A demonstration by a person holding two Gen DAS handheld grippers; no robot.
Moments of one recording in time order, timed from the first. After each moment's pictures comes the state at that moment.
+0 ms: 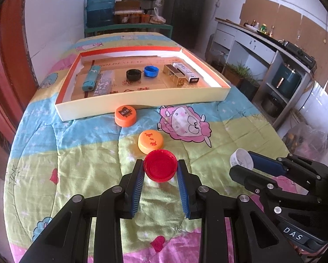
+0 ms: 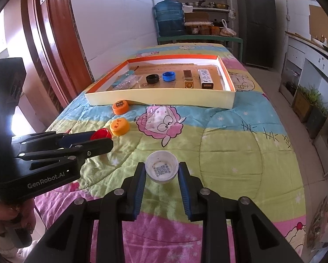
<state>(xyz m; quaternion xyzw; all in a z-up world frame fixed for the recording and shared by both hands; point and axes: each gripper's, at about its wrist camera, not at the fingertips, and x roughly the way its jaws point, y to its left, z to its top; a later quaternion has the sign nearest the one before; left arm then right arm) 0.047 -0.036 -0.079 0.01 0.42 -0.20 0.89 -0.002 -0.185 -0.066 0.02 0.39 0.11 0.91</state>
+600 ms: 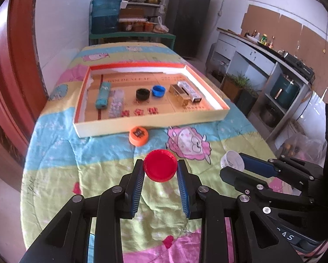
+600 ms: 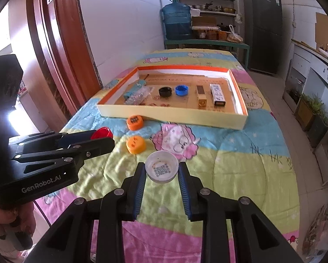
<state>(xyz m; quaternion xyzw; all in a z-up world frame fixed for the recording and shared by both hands) 0.051 -0.013 -0.040 -0.01 0.40 -0.19 0.89 0.012 -0.164 -0.035 0.01 0.39 0.12 0.91</state>
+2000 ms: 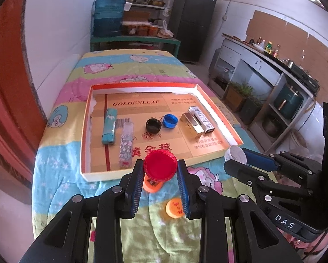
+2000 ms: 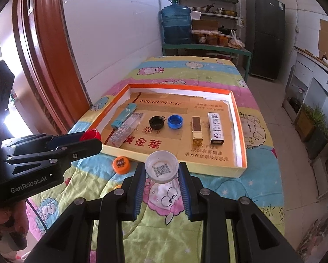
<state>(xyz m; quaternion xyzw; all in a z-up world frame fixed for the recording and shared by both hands) 0.122 -0.014 -0.013 -0.02 0.40 -0.19 0.89 0.089 -0.168 -0.006 -0.01 0.39 0.11 0.92</state>
